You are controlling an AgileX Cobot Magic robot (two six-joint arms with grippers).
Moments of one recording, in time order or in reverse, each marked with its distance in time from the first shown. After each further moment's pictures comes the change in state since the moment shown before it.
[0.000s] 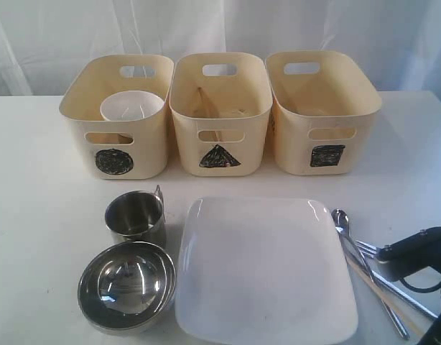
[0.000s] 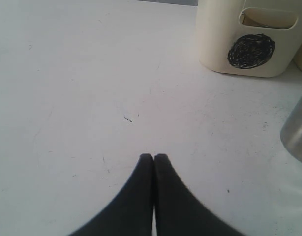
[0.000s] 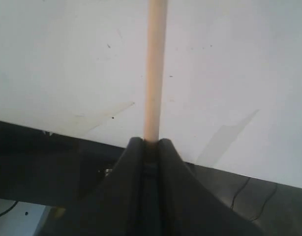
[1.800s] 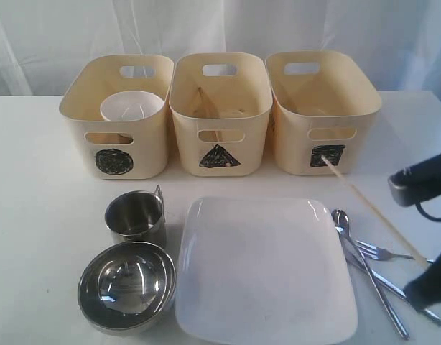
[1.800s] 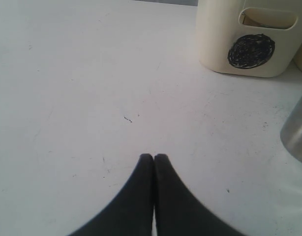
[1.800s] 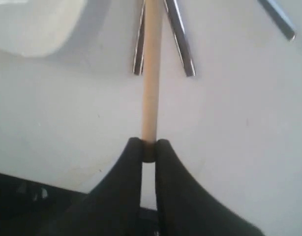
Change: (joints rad) left arm 0.000 0.000 0.000 0.000 0.000 0.000; right arm 0.000 -0.179 -0.138 -0.056 -0.038 0.025
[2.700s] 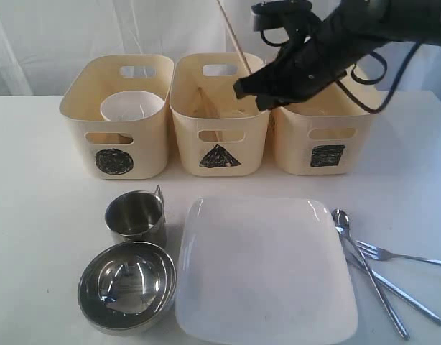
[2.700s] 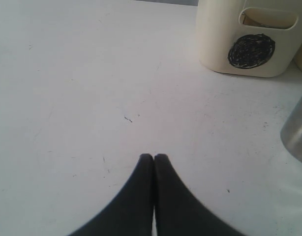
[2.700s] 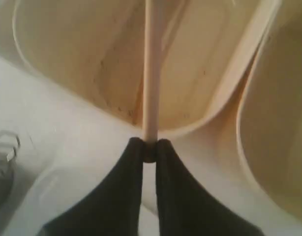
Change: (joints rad) left arm 0.000 0.000 0.000 0.000 0.000 0.000; right arm 0.000 0.728 -0.761 0.411 -0.512 -0.287
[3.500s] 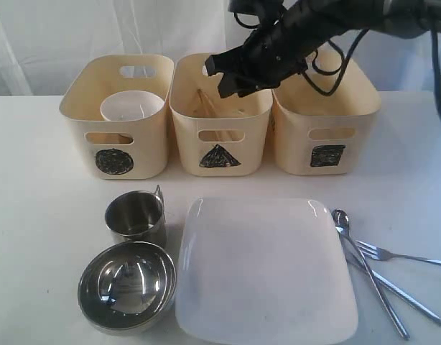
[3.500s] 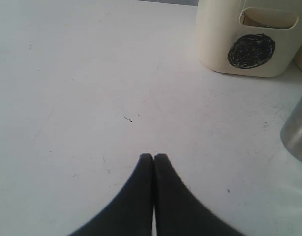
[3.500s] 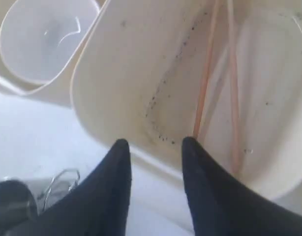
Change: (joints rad) left arm 0.000 0.000 0.000 0.000 0.000 0.000; right arm 0.000 0.174 -0.287 0.156 0.183 -0.062
